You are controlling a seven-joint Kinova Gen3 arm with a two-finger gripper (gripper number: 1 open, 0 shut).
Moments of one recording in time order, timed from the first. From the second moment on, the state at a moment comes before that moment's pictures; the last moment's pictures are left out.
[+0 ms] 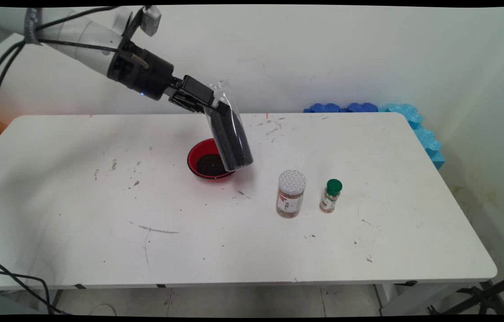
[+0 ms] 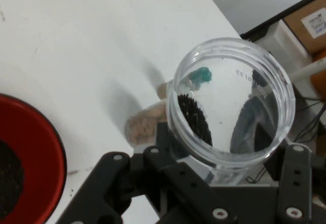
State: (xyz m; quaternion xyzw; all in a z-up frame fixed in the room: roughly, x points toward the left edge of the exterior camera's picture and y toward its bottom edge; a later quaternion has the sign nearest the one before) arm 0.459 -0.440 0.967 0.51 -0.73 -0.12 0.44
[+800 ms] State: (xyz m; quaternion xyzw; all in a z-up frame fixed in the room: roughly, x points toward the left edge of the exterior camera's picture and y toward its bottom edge) arm 0.439 -0.391 0.990 0.32 -0.83 -0.01 0.45
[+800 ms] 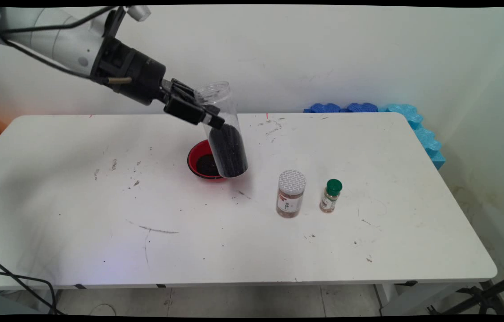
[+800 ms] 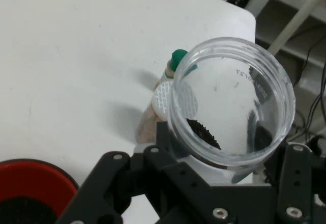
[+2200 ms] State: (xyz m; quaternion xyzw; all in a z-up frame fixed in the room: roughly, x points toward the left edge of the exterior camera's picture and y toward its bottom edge) arm 0.407 -0.345 0.929 0.21 -0.88 0.07 0.41
